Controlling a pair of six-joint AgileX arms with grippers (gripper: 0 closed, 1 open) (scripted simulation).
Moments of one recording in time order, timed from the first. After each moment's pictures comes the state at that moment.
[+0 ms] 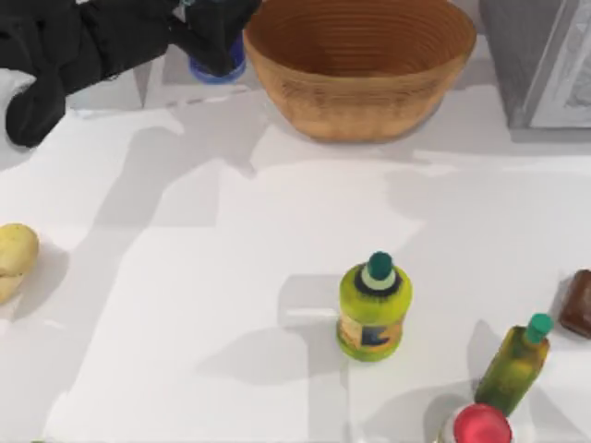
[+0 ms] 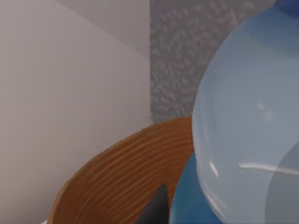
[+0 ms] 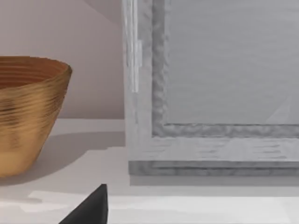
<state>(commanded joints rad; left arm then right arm) -0.27 1.70 1.07 0.48 0.58 0.10 0.00 0.00 0.00 0.00 0.00 0.00</state>
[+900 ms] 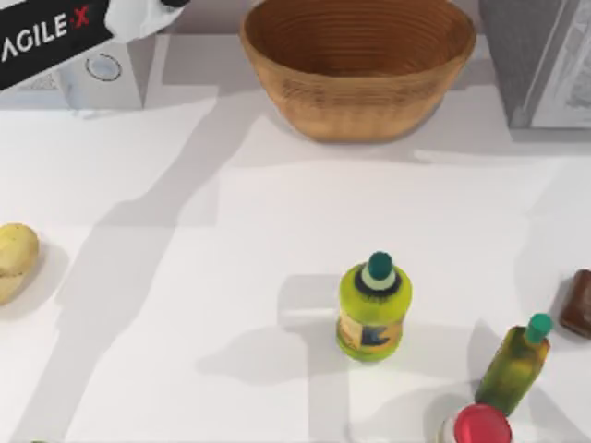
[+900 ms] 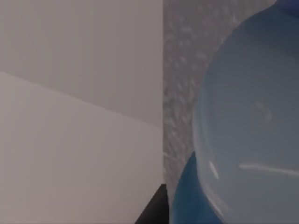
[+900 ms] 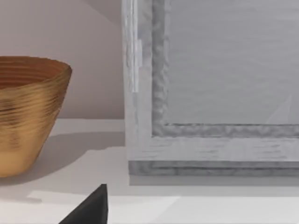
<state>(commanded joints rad) -0.44 2.10 1.79 0.20 0.37 0.07 0.00 0.00 0.00 0.00 0.00 0.00</state>
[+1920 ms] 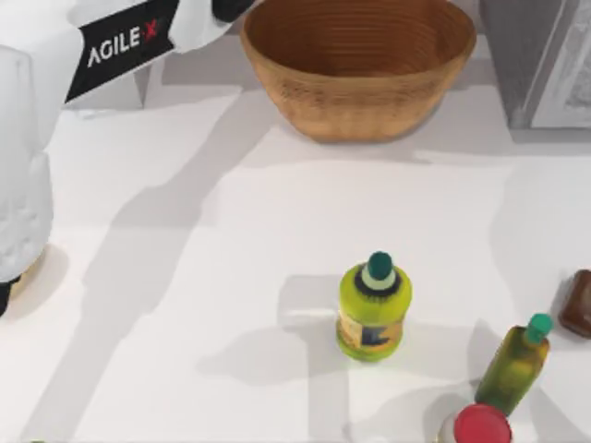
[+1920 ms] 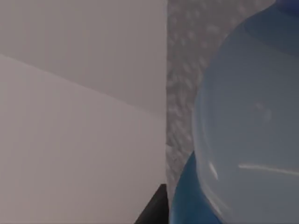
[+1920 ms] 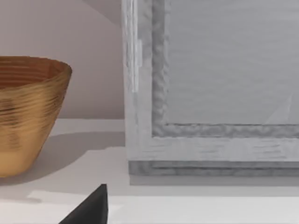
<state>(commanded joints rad) -0.48 2.32 1.99 0.21 0.34 0.07 0.00 0.00 0.00 0.00 0.00 0.00</state>
